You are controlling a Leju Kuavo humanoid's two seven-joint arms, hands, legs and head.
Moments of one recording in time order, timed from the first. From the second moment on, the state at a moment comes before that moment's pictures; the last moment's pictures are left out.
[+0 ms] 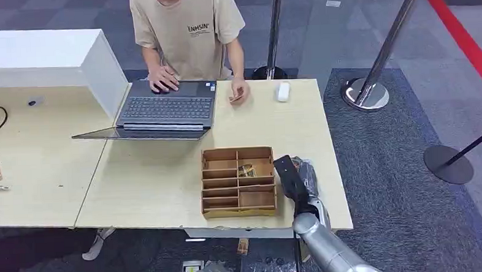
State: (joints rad) left arm -0.36 -0.26 -1.09 -0.21 -1.15 -0.24 0.08; right arm -0.46 0.07 0.26 -0.41 0.39 -0.56 -0.34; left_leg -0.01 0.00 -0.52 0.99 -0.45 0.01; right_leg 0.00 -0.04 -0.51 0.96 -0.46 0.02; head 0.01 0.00
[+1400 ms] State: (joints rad) left arm -0.36 -0.26 -1.11 -0.21 -1.19 -0.28 0.02; right arm -0.51 0.08 0.32 -0.63 0.06 -0.53 -0.61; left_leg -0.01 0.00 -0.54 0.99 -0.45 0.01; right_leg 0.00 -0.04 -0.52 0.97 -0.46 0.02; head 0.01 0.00
